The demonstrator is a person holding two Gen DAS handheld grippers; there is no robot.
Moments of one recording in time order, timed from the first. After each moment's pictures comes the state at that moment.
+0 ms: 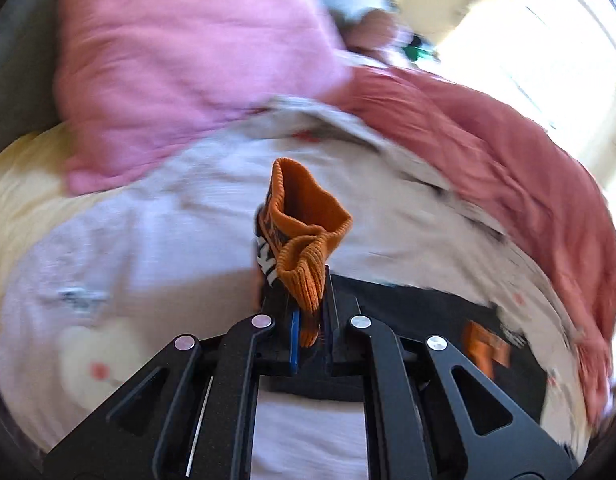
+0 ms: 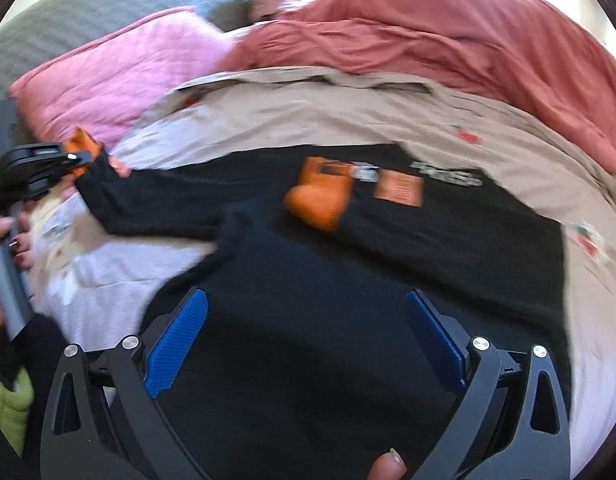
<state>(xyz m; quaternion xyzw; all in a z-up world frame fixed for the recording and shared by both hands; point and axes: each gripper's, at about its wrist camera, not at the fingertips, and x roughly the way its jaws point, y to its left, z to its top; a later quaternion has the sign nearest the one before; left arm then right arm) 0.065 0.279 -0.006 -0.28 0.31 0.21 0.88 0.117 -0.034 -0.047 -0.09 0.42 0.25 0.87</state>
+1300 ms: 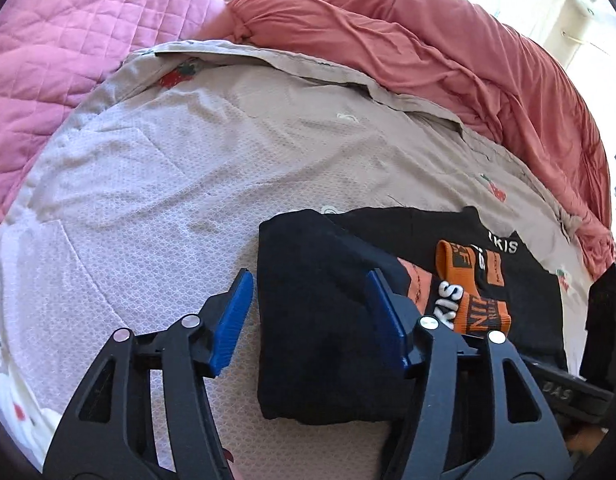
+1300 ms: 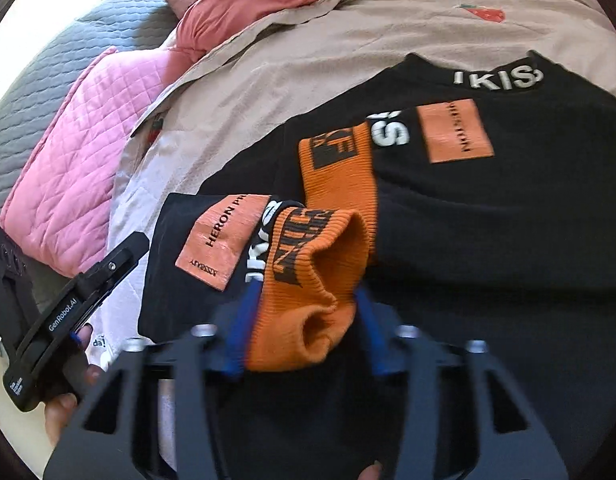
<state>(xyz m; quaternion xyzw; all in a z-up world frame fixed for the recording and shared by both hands) 0.154 0.219 -0.048 -0.20 0.42 0.10 0.88 0.210 0.016 -0.099 0.11 0.55 0.27 0.78</state>
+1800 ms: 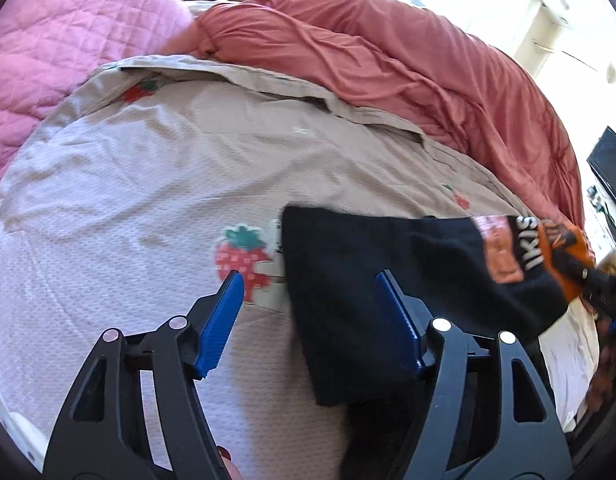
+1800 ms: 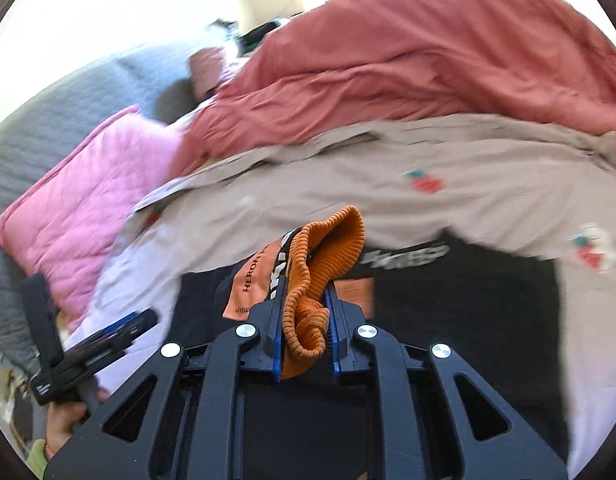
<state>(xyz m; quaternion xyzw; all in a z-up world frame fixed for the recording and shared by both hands) 0.160 0.194 -0.043 -0.21 0.38 0.04 0.90 0.222 -0.079 0.003 0.06 0.38 0.23 0.90</state>
